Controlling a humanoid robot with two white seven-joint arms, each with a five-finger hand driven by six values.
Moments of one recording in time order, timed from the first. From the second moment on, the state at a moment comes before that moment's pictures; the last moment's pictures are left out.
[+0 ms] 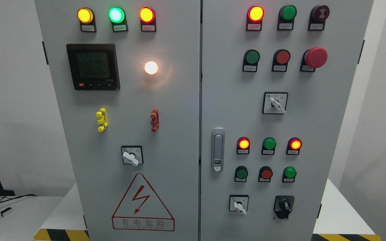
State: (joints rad) left arm -0.04 -0.09 0.08 0.06 0.00 -0.16 0.05; right arm 0.27 0.00 0.08 -0.15 0.00 -0.23 0.09
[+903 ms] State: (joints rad) left arm -0.04 -0.09 0.08 0.06 0.00 -0.16 0.05; right arm 0.29 0.00 0.08 -0.16 0.00 -0.25 0.12
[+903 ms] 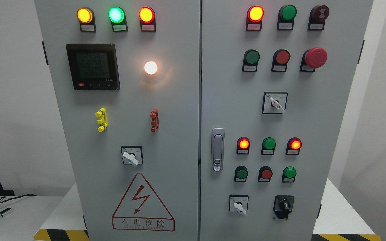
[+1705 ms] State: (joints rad) left arm -0.04 -0.09 0.08 0.06 0.00 -0.16 0.05; right arm 0.66 -0.03 0.01 -0.71 -0.05 -0.34 0.18
